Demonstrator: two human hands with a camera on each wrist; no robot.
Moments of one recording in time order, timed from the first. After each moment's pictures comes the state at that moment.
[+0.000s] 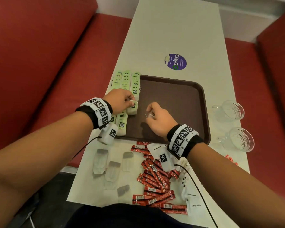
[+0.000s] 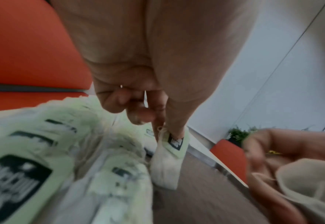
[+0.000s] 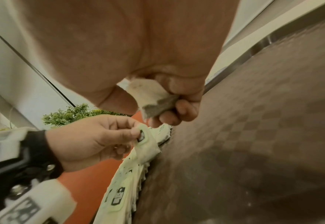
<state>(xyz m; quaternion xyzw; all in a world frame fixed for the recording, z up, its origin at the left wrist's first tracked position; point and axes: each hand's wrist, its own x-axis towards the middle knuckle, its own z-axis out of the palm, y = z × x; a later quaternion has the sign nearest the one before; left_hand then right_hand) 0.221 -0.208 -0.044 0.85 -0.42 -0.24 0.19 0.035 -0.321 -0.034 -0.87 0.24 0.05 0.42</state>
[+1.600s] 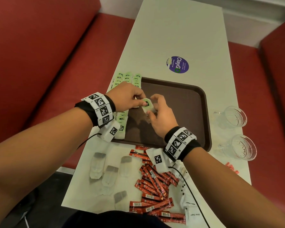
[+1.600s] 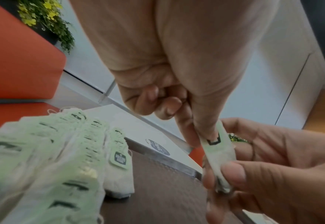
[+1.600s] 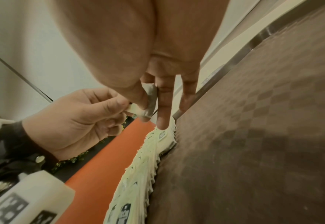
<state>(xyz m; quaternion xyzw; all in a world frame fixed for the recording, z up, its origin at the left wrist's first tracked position) 0.217 -0.225 -0.014 0.78 -0.53 -0.20 0.25 0.048 -0.328 -0.043 -0.85 0.26 -0.08 0.45</state>
